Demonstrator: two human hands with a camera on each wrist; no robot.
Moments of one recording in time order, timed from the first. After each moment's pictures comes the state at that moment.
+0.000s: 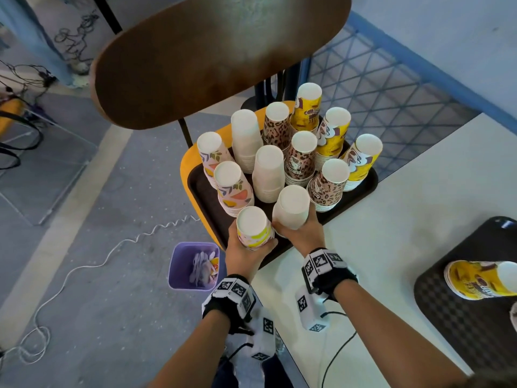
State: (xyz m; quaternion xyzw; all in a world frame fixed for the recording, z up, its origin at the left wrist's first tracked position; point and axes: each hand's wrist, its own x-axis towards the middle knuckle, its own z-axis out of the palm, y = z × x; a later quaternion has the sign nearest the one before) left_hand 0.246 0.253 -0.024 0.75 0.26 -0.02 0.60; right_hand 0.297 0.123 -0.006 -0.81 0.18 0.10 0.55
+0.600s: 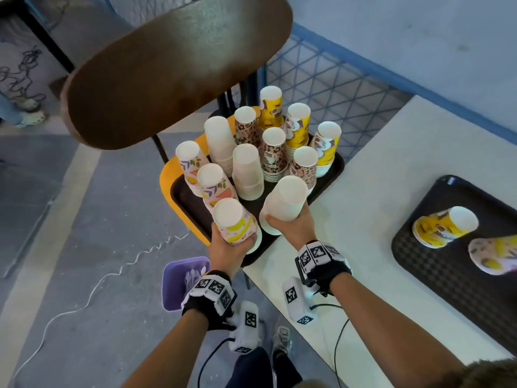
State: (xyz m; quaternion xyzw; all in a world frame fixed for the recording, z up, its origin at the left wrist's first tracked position) left_hand 0.241 0.284 -0.012 0.76 0.18 -0.05 0.62; right_hand 0.262 0.128 0.025 -0.75 0.24 0.03 0.62
